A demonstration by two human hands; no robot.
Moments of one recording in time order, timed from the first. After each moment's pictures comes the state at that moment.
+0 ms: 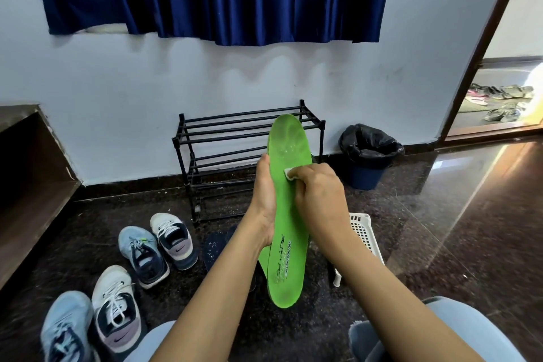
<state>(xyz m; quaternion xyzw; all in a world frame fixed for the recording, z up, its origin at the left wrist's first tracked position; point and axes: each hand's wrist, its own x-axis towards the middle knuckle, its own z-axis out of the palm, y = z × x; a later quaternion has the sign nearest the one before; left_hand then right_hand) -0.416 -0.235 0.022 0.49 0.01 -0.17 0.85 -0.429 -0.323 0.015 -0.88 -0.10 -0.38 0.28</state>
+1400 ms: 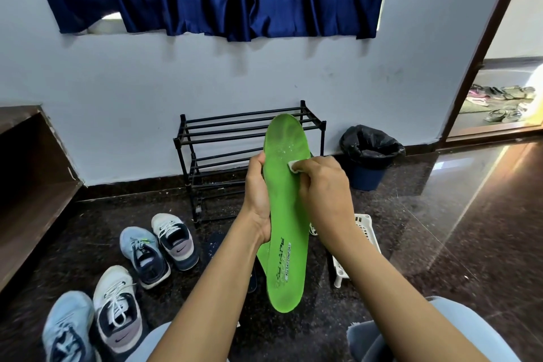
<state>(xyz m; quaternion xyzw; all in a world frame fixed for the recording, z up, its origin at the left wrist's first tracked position) -0.425 -0.226 0.032 0.46 0.01 -0.16 0.87 -0.424 -0.327 0.022 -0.87 -0.09 -0.39 0.28</state>
